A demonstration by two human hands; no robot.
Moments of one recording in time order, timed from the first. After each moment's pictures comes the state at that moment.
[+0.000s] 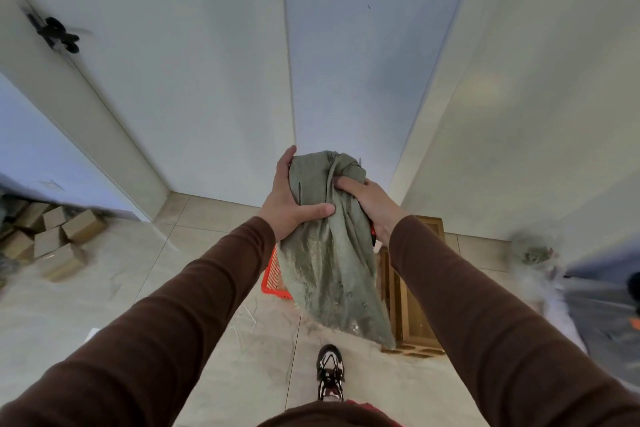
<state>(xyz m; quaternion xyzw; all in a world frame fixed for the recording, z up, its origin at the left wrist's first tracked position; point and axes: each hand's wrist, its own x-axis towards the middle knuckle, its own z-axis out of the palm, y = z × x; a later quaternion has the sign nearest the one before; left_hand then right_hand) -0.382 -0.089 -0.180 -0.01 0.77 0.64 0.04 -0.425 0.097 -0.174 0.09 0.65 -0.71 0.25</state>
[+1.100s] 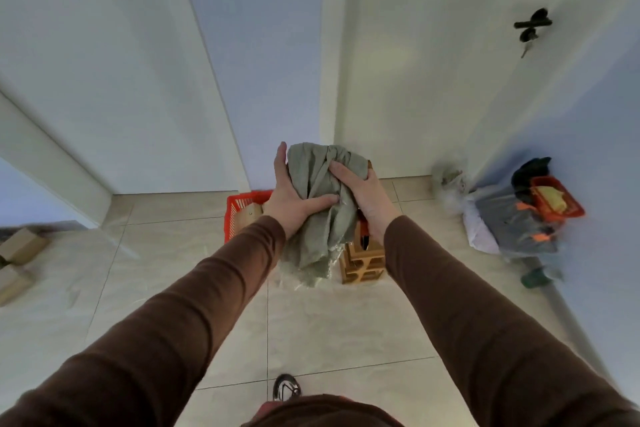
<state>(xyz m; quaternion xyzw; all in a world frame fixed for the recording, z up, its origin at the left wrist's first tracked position) -0.182 0.057 -0.169 0.02 0.75 0.65 0.10 -0.183 0.220 -0.160 0.19 0.60 -0.78 0.08</state>
